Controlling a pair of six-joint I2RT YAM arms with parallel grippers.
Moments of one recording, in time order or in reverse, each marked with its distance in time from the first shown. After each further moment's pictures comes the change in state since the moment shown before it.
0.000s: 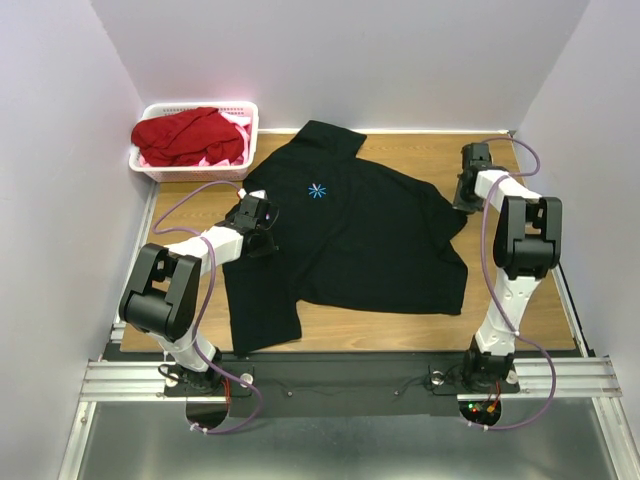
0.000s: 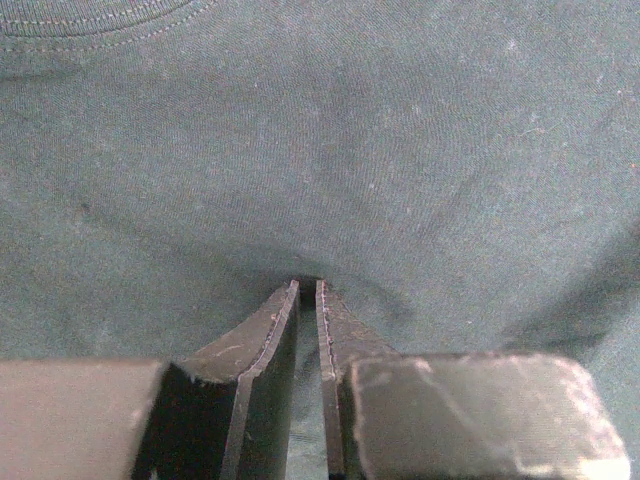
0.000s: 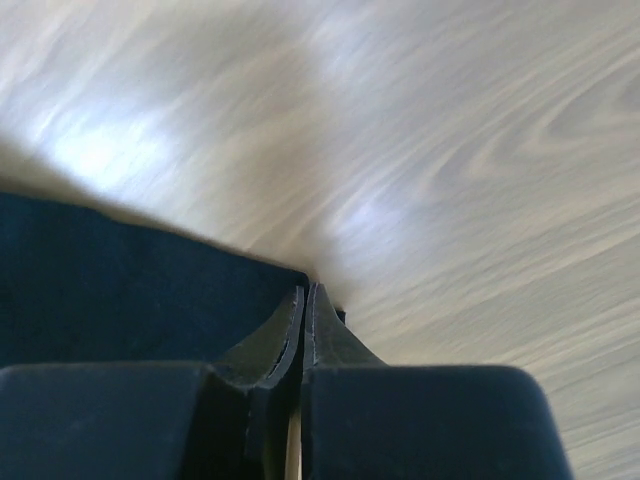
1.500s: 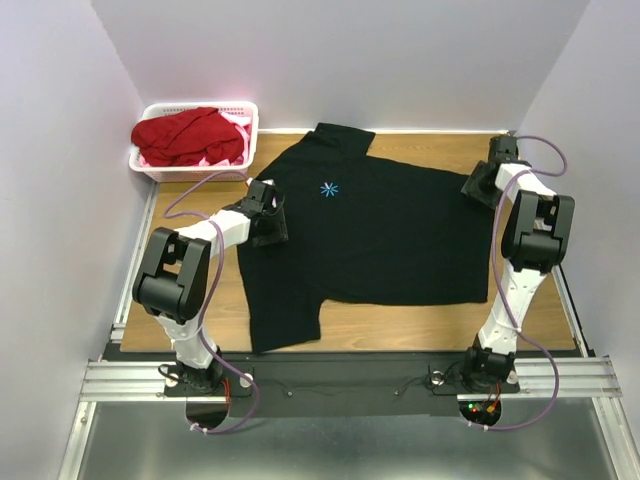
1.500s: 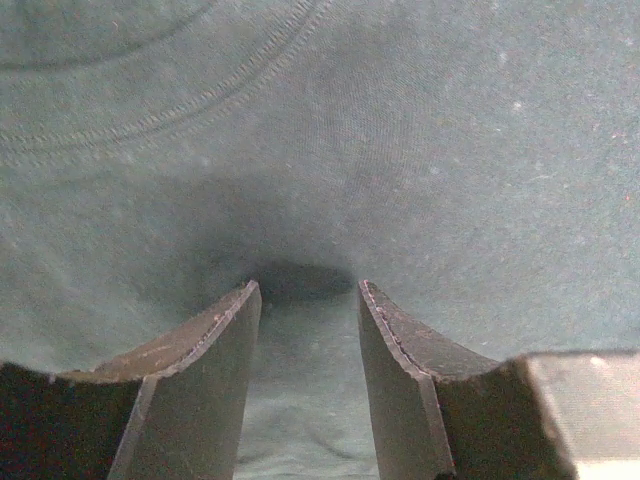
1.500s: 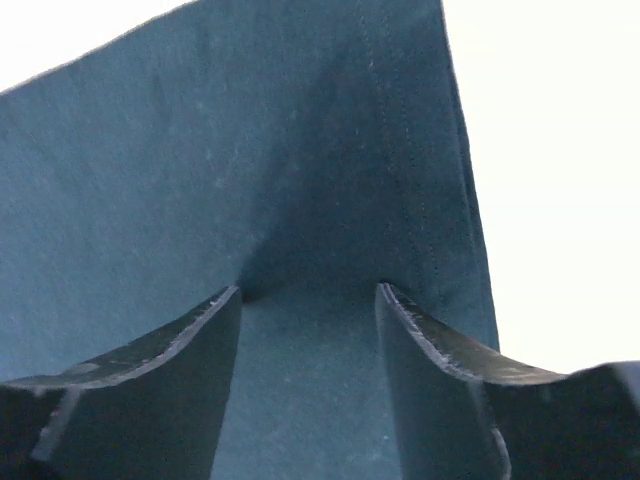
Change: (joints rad) left arm 0.002 0.116 0.167 -0.071 0.071 -0.001; right arm -0.137 0.077 0.126 -0.003 -0.146 0.171
